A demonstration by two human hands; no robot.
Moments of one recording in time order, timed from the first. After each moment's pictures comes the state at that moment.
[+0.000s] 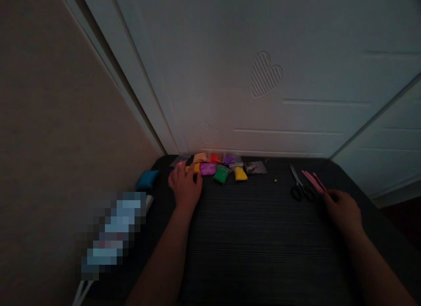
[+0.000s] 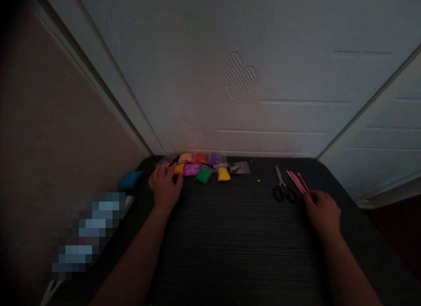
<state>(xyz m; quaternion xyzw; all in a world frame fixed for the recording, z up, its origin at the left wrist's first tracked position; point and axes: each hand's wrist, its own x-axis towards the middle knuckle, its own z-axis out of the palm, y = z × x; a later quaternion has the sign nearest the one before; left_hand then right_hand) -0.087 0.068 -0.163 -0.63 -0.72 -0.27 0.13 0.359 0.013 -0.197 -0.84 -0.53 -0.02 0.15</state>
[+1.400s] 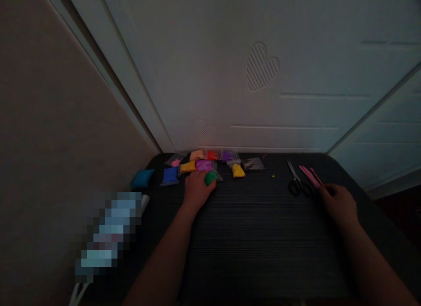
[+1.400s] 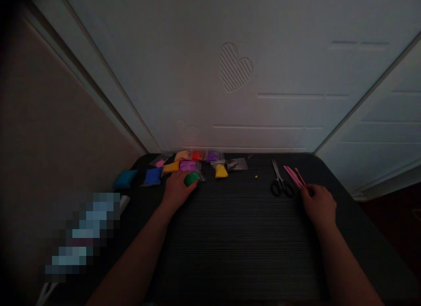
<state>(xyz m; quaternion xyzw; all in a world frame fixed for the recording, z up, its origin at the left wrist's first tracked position) -0.067 0.073 -0.177 -0.73 -0.64 -0.22 0.03 0.359 0.014 -0.199 -0.82 -0.53 -0.05 0.19</state>
